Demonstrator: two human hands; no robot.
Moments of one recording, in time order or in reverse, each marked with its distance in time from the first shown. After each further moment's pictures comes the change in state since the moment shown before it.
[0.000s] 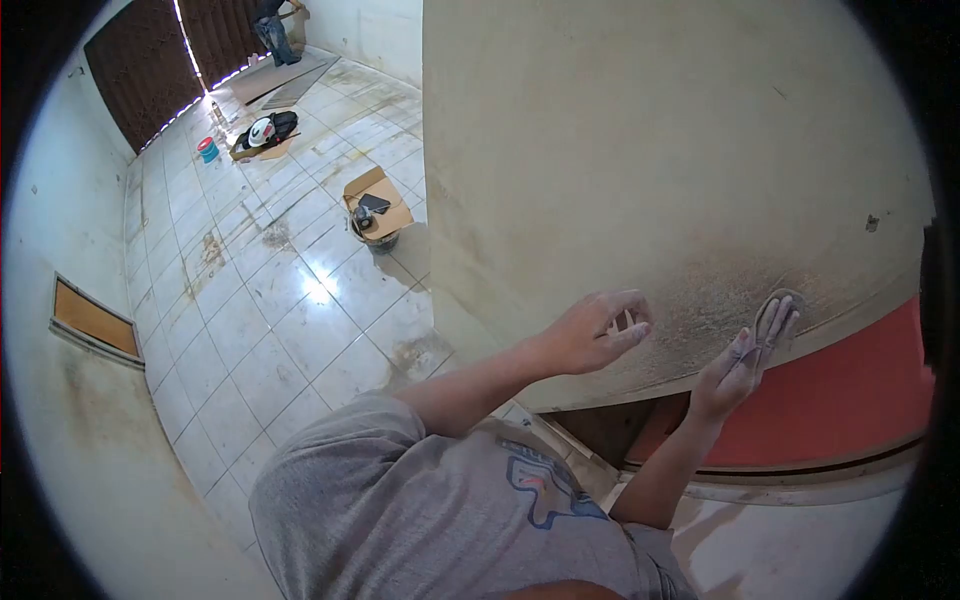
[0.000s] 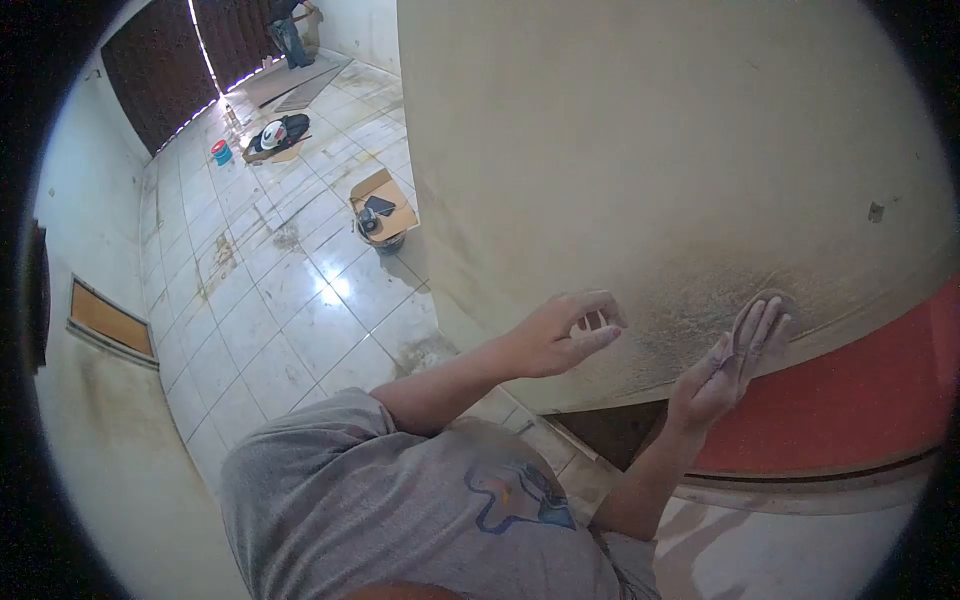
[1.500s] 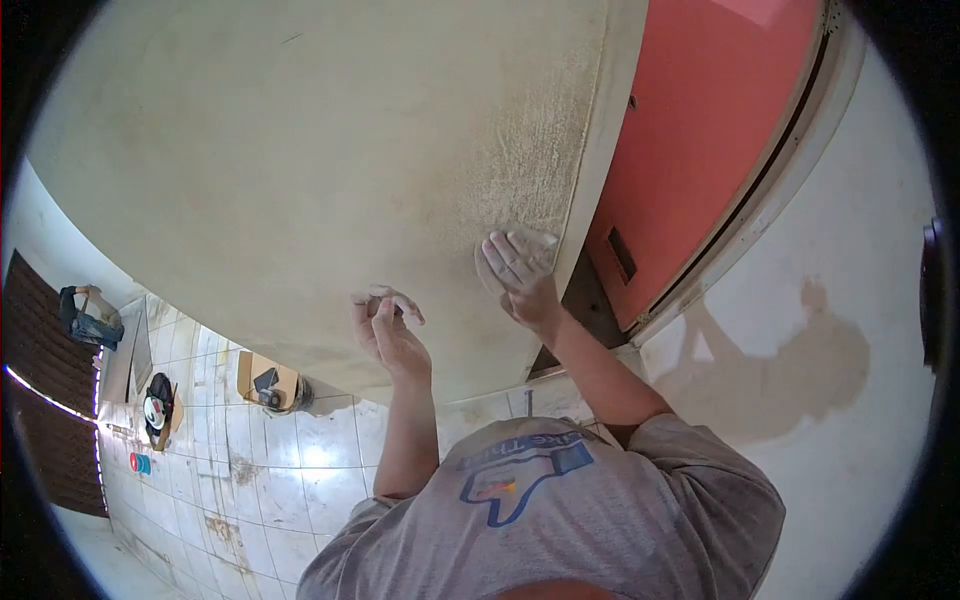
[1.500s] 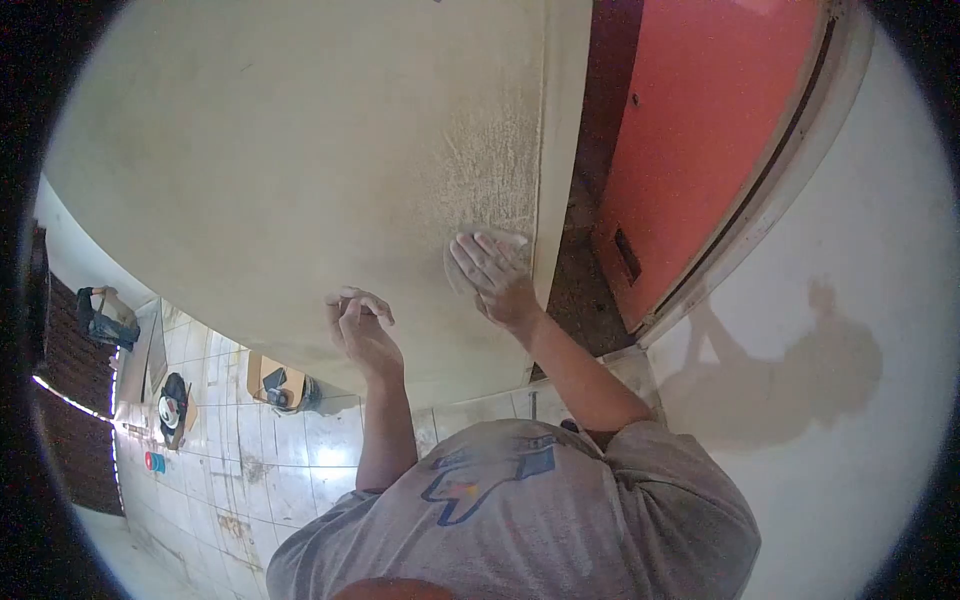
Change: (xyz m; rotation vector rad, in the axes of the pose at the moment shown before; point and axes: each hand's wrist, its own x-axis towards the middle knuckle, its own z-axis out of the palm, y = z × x) left_hand 0.018 -0.051 0.010 -0.692 0.496 0.150; right_hand -0.127 0.016 0.101 -0.142 -0.113 0.010
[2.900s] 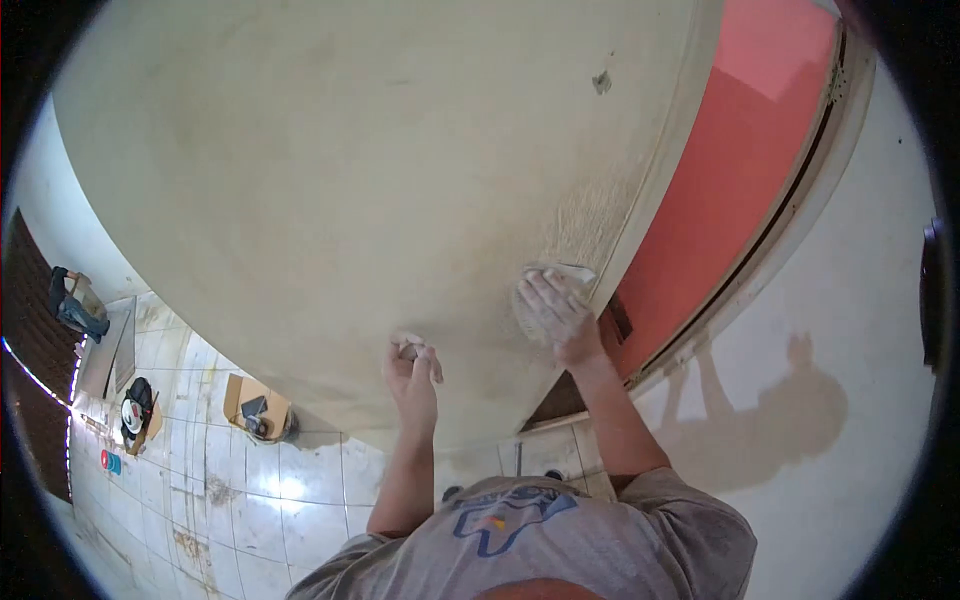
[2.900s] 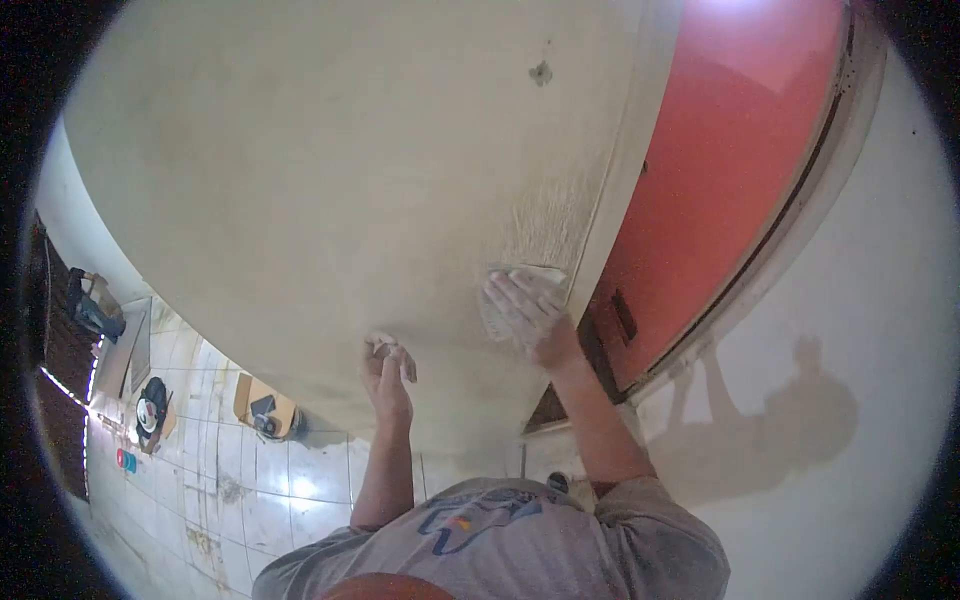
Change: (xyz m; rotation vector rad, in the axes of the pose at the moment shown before) left_hand 0.010 -0.008 -0.034 0.091 -0.064 -0.226; right_hand 0.049 0.017 -0.042 0.441 -0.003 0.135
